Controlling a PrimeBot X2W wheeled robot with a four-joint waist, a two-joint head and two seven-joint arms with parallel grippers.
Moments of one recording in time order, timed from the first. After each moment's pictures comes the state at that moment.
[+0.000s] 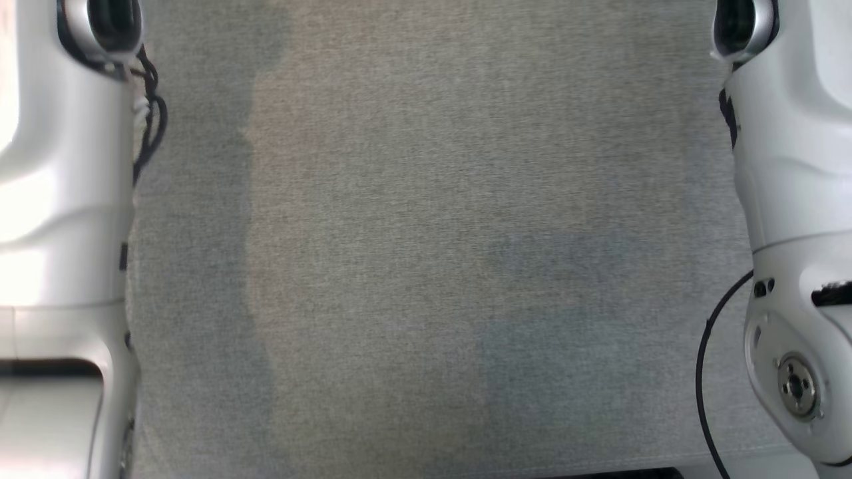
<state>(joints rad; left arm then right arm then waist) -1.24 0.15 -0.19 0.56 -0.49 -0.07 -0.26 -1.26 -0.05 -0.13 0.84 0.07 0.13 -0.26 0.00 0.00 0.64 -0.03</state>
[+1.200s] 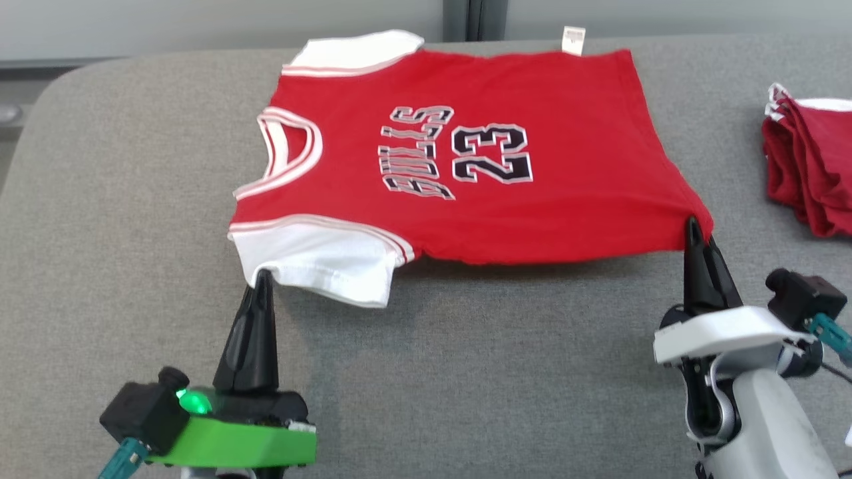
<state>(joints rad) -0.01 0.06 -0.18 -0.09 -0.48 -0.10 -0.25 -0.26 -0.05 -0.04 0.33 0.39 0.13 -0.26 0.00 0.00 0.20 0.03</state>
